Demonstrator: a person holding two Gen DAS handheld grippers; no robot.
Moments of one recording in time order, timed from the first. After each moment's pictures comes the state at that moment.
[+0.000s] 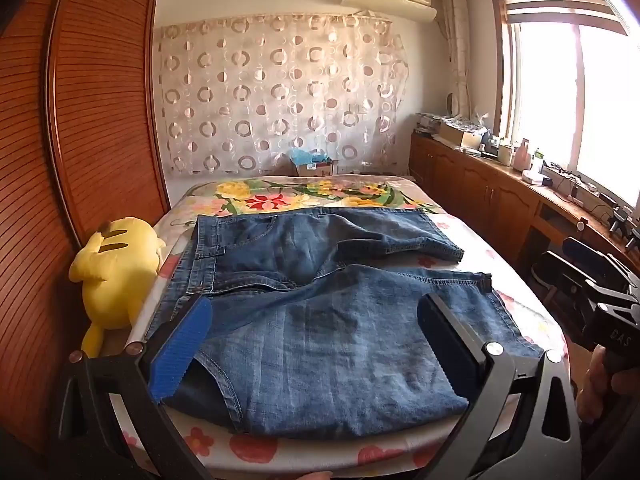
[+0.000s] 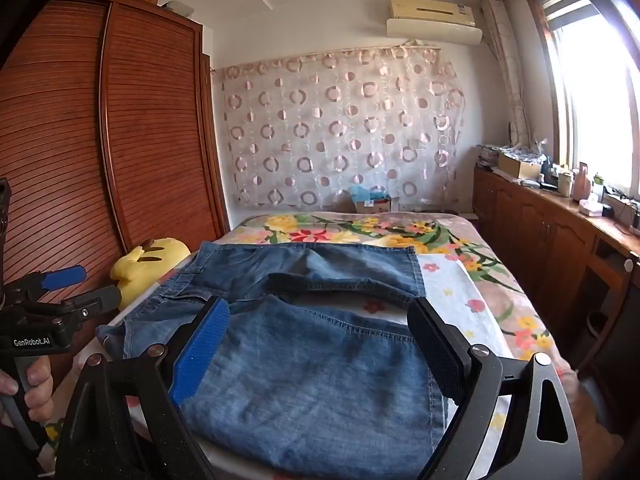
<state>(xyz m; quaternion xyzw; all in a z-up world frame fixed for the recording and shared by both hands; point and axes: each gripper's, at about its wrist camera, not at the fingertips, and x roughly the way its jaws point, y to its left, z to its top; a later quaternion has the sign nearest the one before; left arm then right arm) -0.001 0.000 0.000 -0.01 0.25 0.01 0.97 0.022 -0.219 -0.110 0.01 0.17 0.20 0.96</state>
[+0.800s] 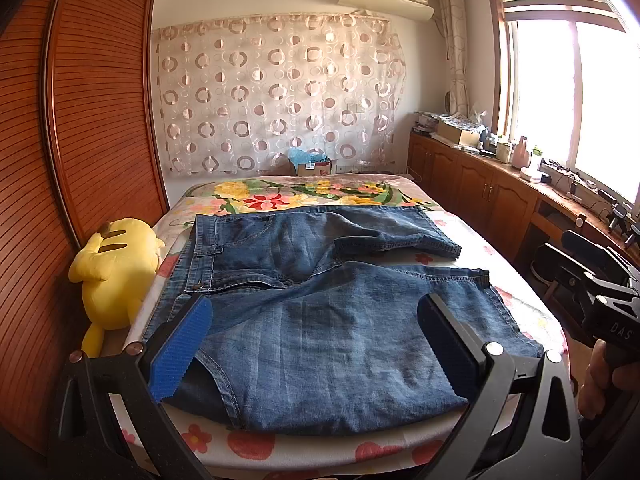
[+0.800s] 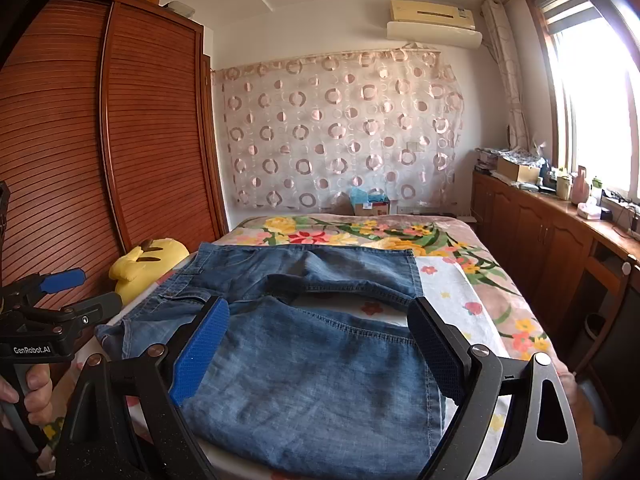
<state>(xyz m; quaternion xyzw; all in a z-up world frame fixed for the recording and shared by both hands) -0.001 0.000 0.000 -0.01 0.25 0.01 0.97 0.021 -0.224 -0.106 0.01 0.17 0.20 0.96</state>
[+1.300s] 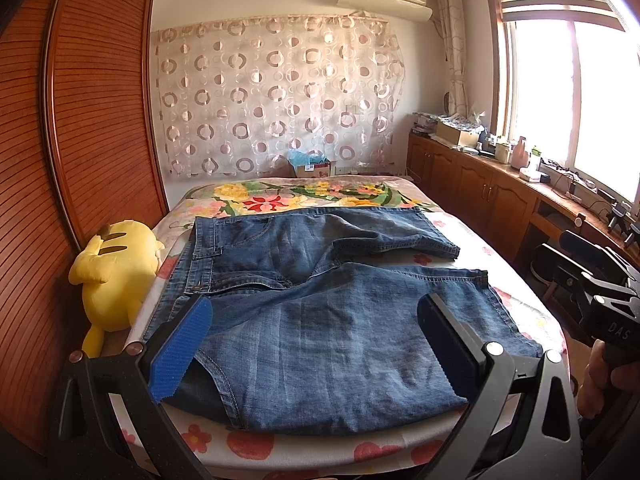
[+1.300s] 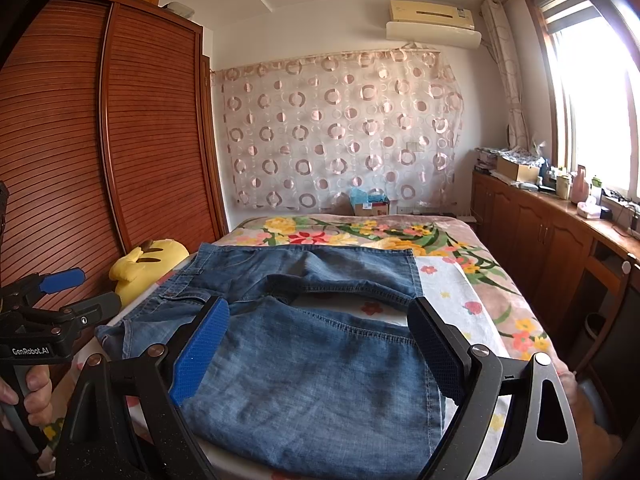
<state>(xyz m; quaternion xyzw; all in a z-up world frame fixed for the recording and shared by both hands) -0.001 0.000 0.000 -0.01 0.25 0.01 0.97 0.022 -0.218 -0.108 0.01 0.16 0.20 0.97</state>
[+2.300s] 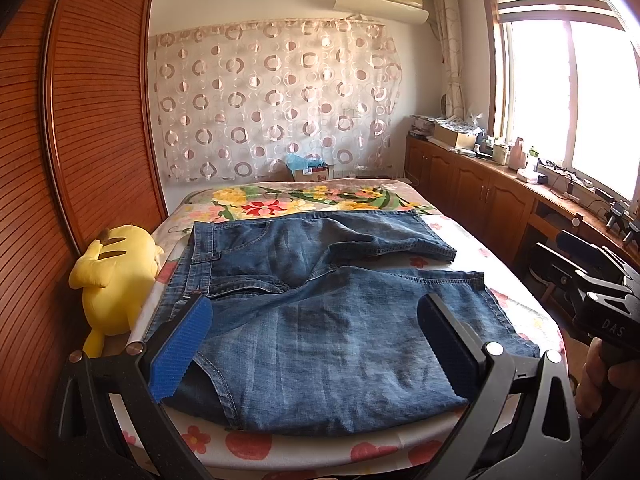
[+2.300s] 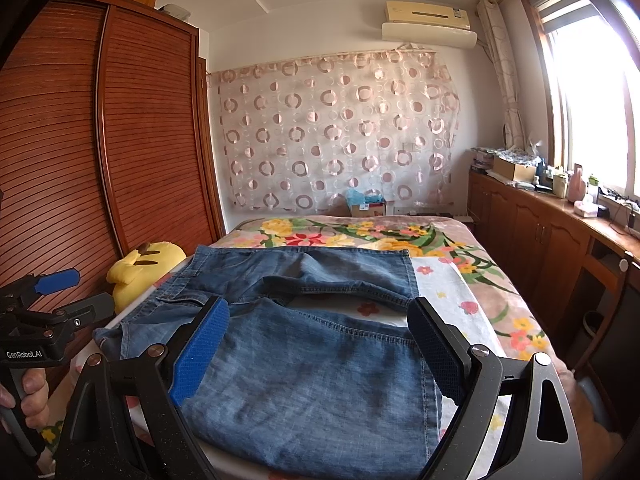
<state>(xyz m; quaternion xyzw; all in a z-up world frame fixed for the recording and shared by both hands) 0.000 0.000 0.000 -0.01 0.25 0.01 0.97 0.020 -0.221 -0.106 0.01 0.16 0.20 0.97</state>
